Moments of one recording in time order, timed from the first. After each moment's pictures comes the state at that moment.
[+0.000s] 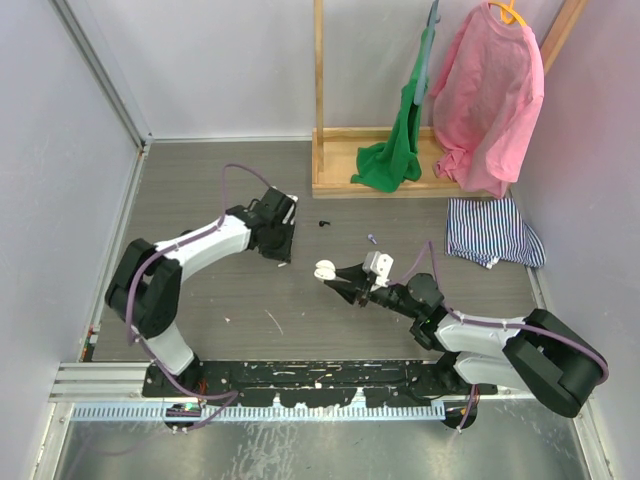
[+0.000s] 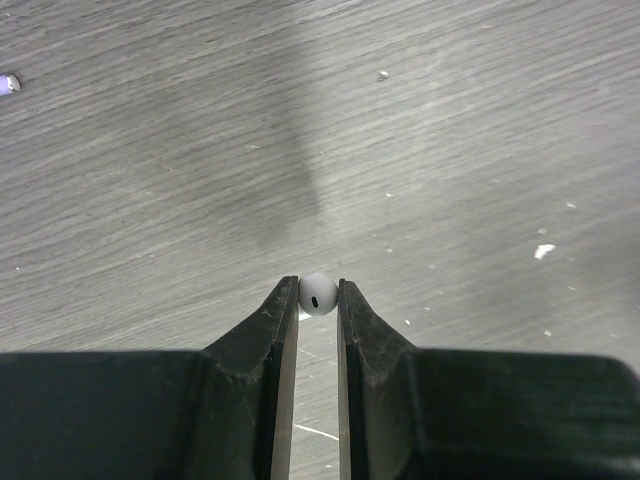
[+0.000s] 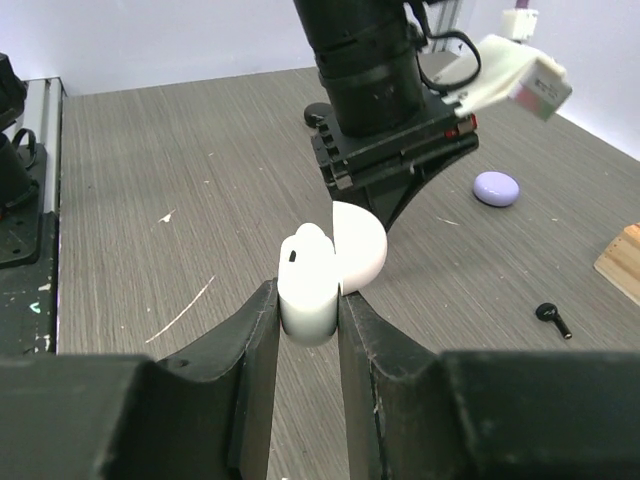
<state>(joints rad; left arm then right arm) -0.61 1.72 1.18 -0.58 -0.02 -0.36 0.76 1.14 0.14 1.13 -0.40 -0.03</state>
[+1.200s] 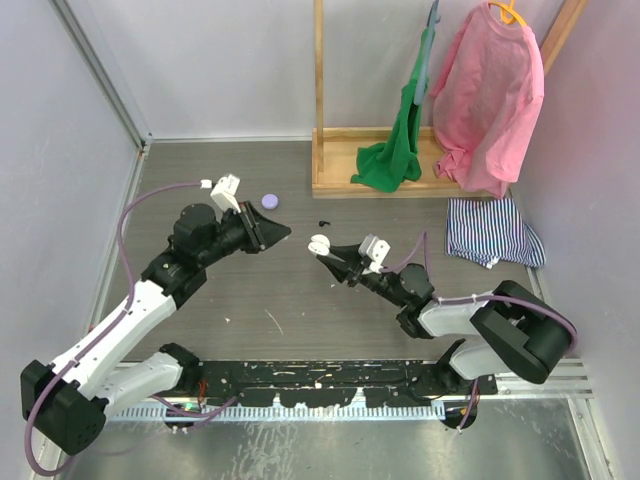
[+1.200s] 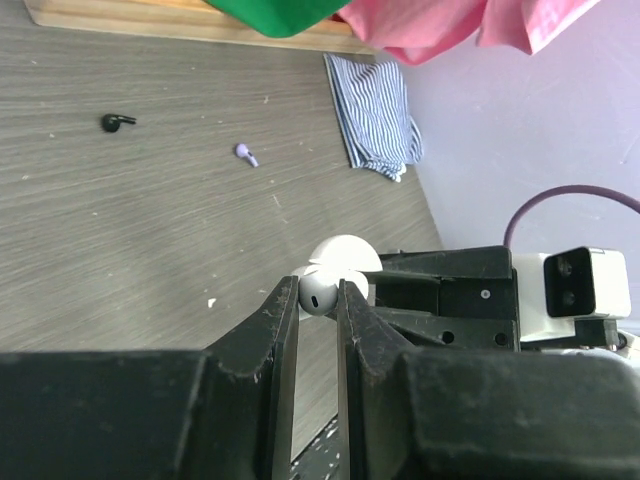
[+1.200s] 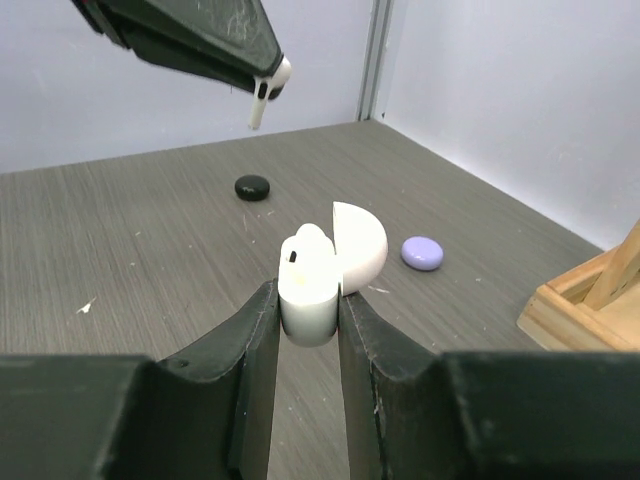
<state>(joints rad) -0.52 0.97 0.81 -0.09 0.27 -0.72 0.77 1.37 0.25 1.37 -0.27 -0.04</state>
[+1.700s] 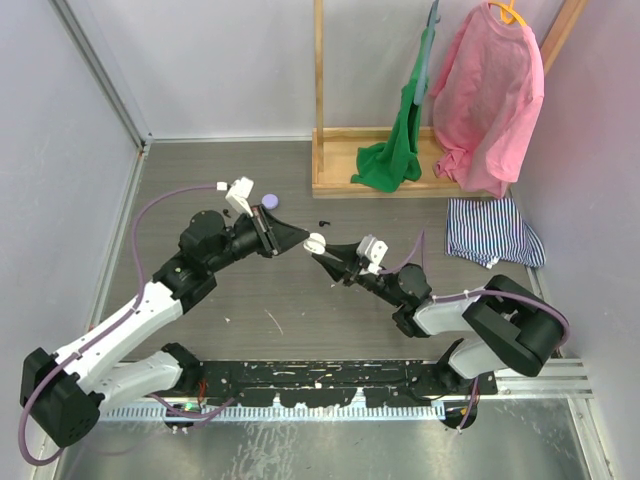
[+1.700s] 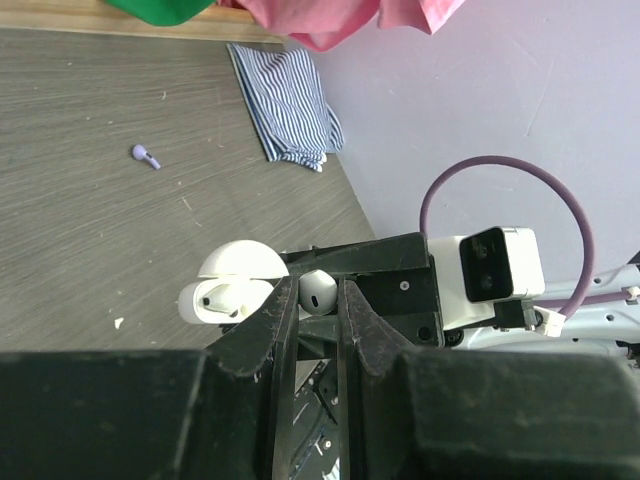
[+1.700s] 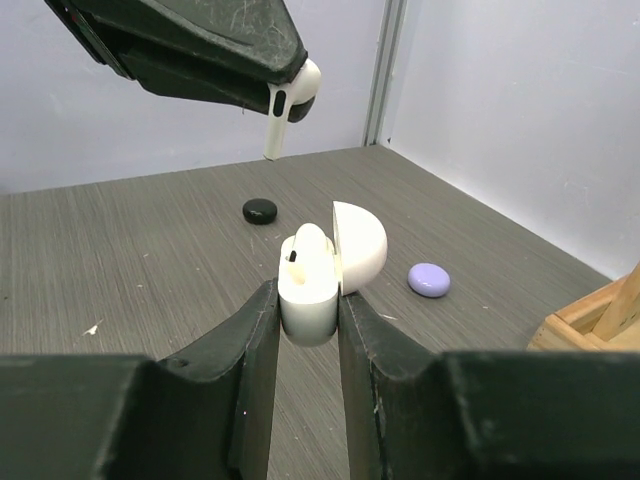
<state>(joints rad) -0.63 0.98 0.76 0.12 0.30 -0.85 0.79 1.42 0.27 1.47 -0.26 -0.04</state>
